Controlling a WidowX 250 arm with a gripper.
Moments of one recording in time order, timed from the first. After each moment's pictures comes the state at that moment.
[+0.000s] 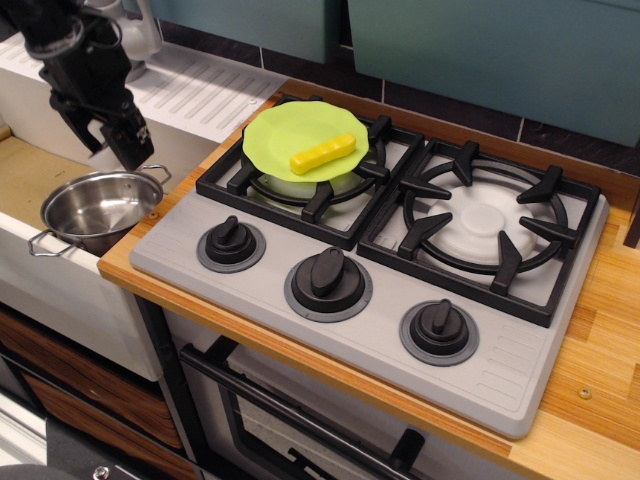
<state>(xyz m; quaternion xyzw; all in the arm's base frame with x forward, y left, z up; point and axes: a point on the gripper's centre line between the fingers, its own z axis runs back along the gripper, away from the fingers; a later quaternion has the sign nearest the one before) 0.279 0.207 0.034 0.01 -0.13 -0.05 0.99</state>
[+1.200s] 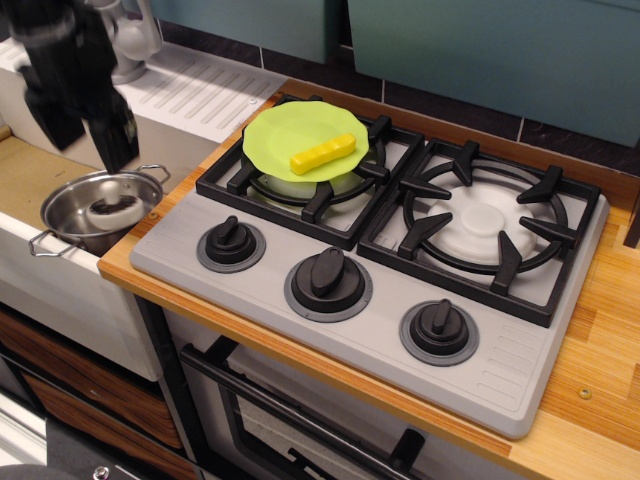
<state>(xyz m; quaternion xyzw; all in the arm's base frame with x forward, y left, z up) 0.257 0.191 0.080 0.04 -0.05 0.00 1.00</state>
